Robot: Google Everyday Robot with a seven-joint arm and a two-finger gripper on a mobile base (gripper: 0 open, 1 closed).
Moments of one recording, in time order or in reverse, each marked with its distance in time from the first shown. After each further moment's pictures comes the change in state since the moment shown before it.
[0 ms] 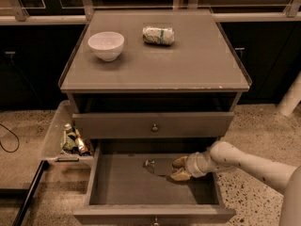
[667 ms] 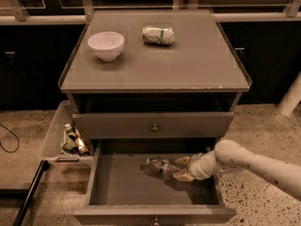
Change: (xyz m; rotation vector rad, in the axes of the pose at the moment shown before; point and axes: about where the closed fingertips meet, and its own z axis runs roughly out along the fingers) arm -0.023 0.033 -0.034 -0.042 -0.005 -0.026
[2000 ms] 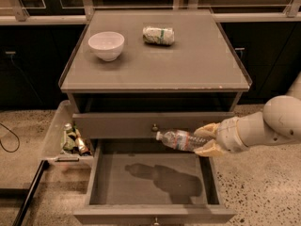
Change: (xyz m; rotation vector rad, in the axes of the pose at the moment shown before) arm -0.138 0.030 -0.231 0.130 0.005 -0.199
